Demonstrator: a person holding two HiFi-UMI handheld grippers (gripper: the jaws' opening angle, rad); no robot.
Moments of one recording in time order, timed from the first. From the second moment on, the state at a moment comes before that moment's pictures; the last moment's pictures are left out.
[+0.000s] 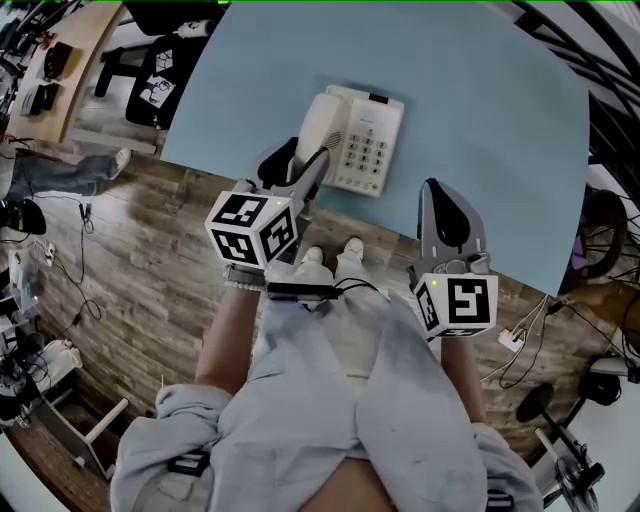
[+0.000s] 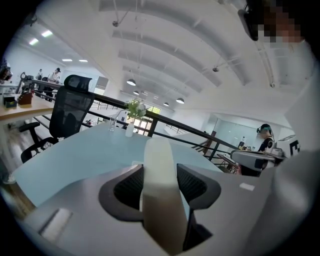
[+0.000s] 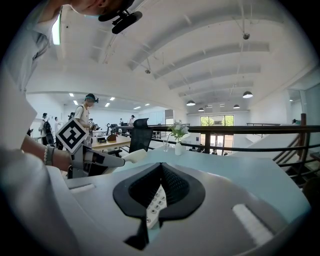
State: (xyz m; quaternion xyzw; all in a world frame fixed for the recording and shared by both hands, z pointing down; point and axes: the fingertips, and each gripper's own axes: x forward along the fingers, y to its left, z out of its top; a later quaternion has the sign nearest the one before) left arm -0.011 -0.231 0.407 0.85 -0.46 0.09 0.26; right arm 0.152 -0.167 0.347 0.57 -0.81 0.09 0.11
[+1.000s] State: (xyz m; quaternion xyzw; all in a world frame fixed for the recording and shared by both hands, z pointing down) left arm 0.005 -0.270 0.467 0.81 -0.50 0.13 0.29; right arm 0.177 -0.175 0.363 0.57 -0.80 0.11 0.12
